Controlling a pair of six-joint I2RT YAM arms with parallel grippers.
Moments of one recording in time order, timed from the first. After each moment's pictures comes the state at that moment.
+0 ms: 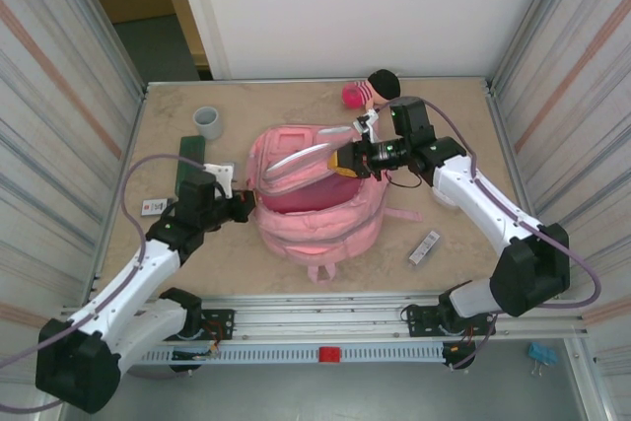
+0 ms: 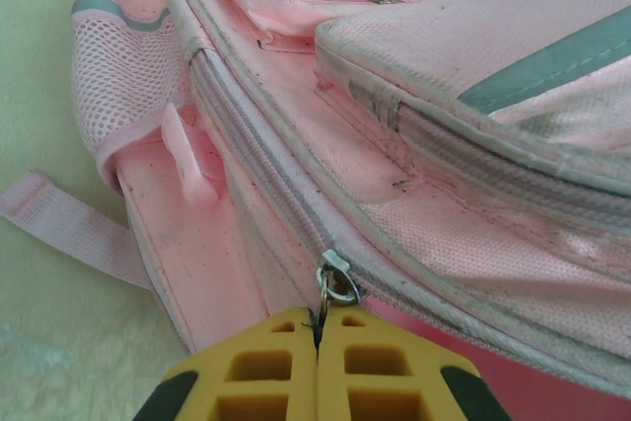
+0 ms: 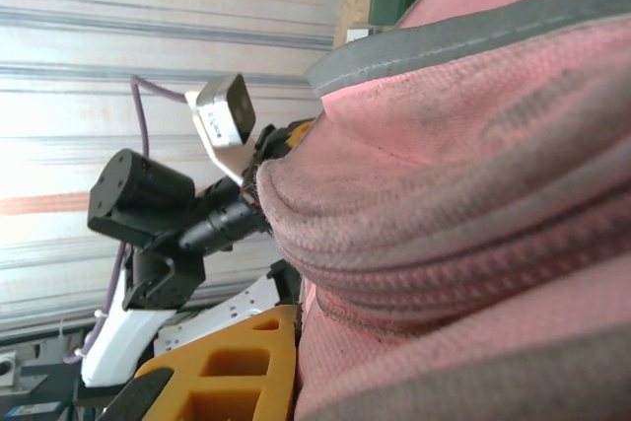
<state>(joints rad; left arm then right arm) -0.37 0.92 0.55 -0.24 0.22 -0.37 0.43 1.41 1.20 -0.47 -0.97 0.82</state>
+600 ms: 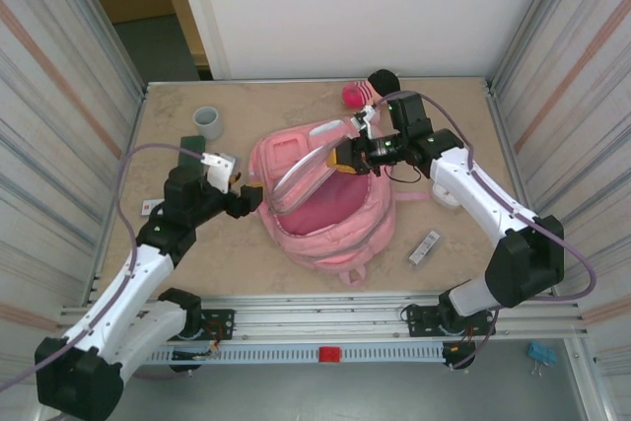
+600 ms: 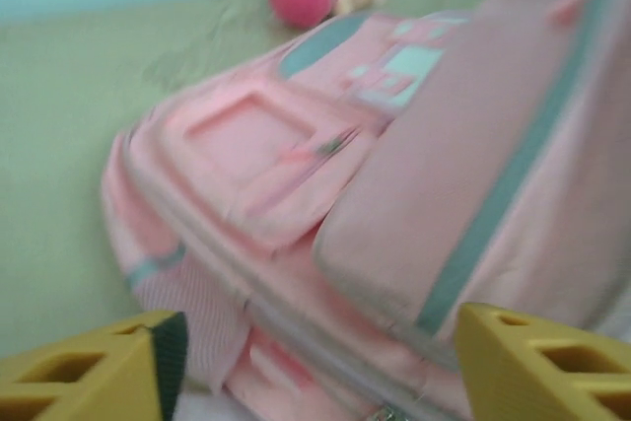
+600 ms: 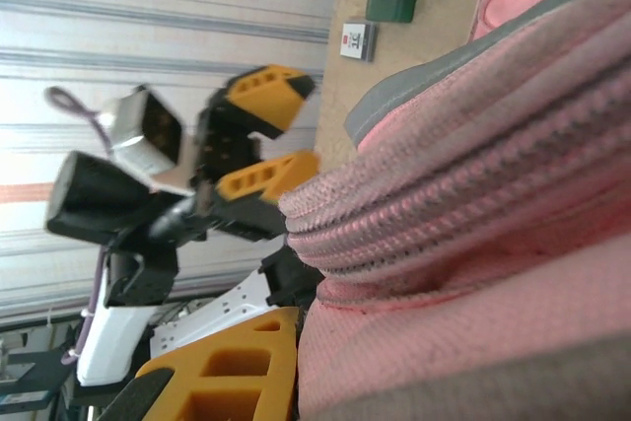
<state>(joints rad) -0.33 0.82 0.61 -0.19 0.33 0.01 0.43 1.47 1.27 -0.53 -0.97 0.75</state>
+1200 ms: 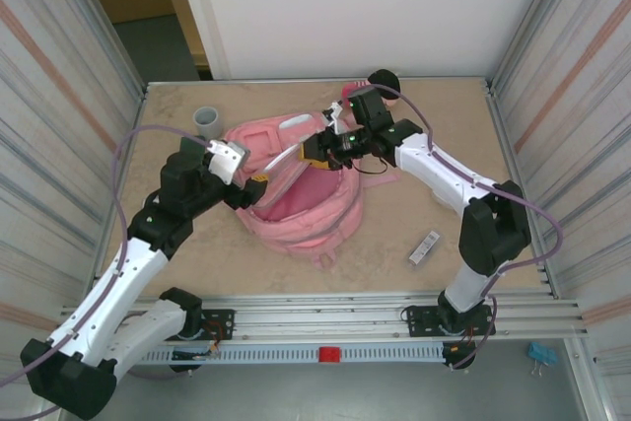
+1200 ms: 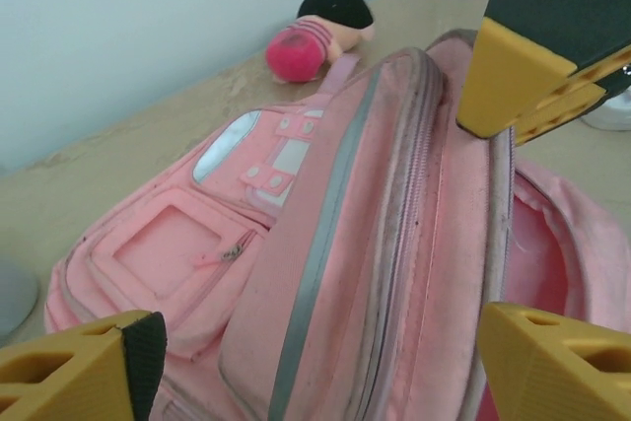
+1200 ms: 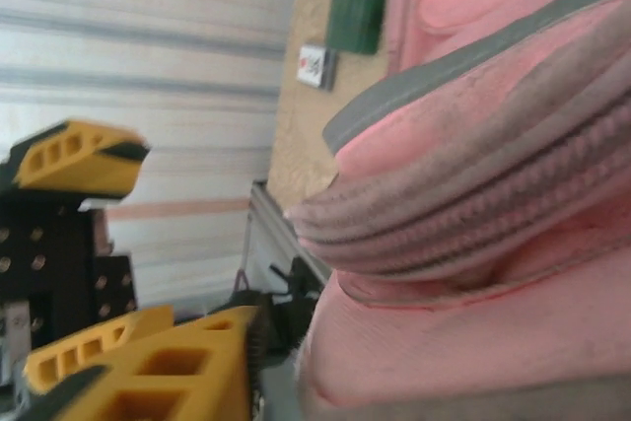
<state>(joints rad) -0.41 0.85 0.81 -0.36 0.18 0.17 0.55 1.69 1.42 -0.47 -0.79 0.74</state>
